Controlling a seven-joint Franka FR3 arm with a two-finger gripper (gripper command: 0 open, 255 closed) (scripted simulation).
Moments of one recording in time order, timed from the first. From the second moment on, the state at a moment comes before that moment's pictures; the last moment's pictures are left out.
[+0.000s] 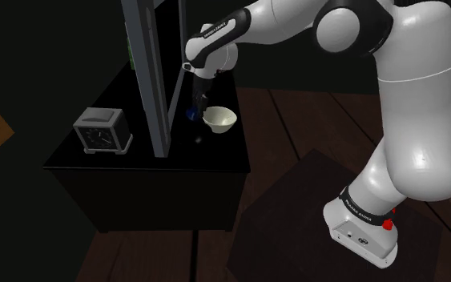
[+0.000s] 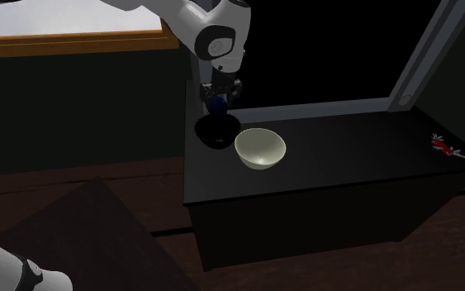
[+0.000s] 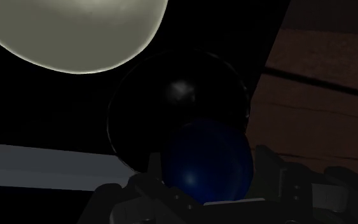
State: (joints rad) arm 0.28 0.58 -0.21 -1.68 0.45 2.22 -1.31
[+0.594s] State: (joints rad) arm 0.27 0.66 -0.19 -1.67 0.47 2.29 -1.34
